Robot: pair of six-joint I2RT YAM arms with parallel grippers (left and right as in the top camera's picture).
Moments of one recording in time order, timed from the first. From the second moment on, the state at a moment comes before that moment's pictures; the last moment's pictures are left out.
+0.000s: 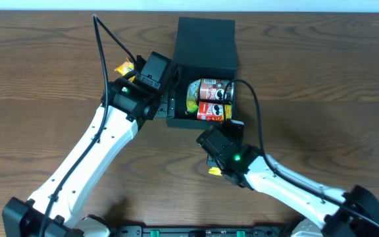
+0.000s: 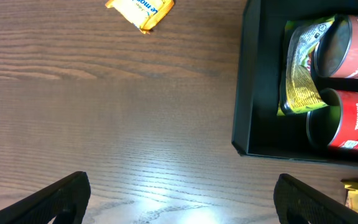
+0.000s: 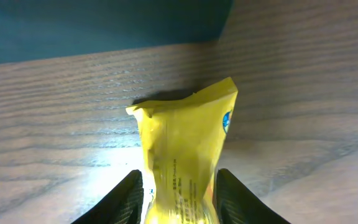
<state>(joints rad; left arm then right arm) -0.51 1.53 1.41 -1.07 -0.30 -0.41 0.80 1.48 0.74 -0.51 0.28 0.95</state>
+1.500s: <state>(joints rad) -0.51 1.53 1.41 -1.06 -0.30 -0.41 0.80 1.61 0.75 -0.47 0.25 0.91</state>
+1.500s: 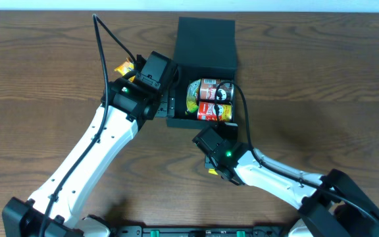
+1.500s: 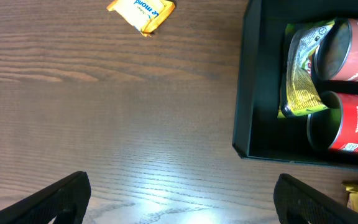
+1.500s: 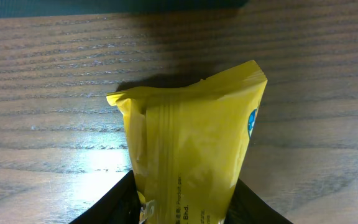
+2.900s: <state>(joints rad) -0.39 1.51 1.70 -1.18 -0.38 -0.41 0.79 1.57 1.20 -0.69 0.22 0.71</state>
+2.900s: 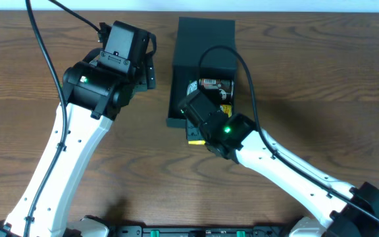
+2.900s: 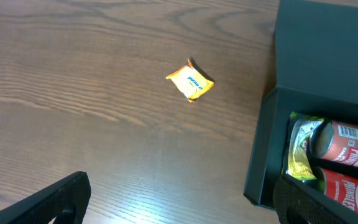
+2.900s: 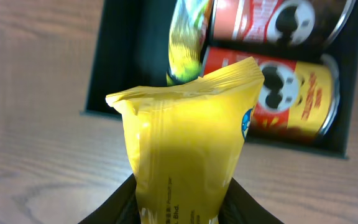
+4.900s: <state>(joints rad) -0.35 1.51 1.70 -1.17 -0.41 -0.35 0.66 1.96 1.41 -0.35 0.12 0.69</state>
